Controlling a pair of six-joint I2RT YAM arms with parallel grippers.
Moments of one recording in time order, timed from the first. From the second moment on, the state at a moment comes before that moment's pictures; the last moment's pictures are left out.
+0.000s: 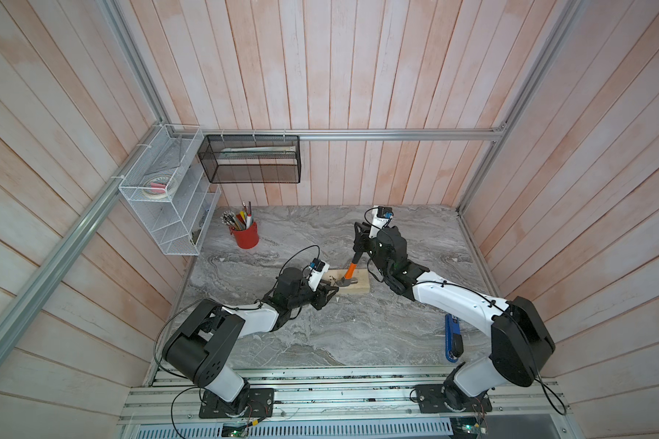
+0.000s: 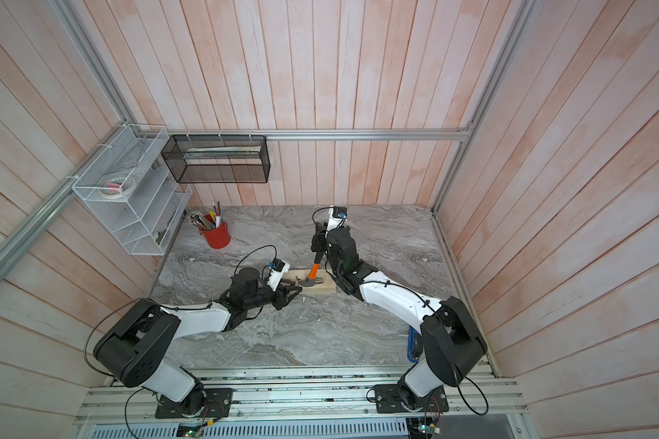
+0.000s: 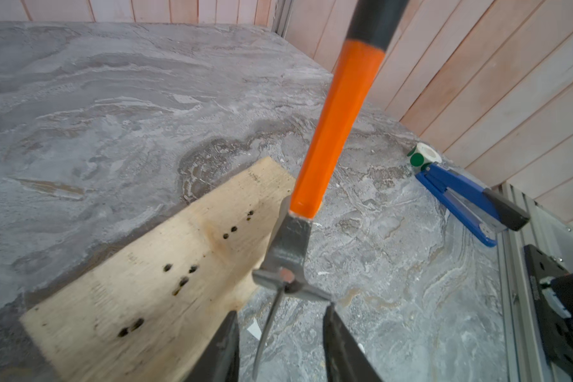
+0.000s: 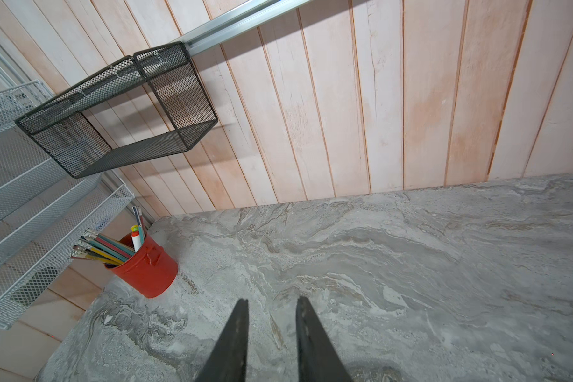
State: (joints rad) left arm -0.54 1.59 0.58 0.57 0.46 -0.10; right arm 0.70 1.53 1.06 0.33 0.33 0.42
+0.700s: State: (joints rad) left arm -0.55 1.63 0.57 0.61 0.51 -0.03; right arm 0.69 1.48 1.05 0.29 0.27 0.39
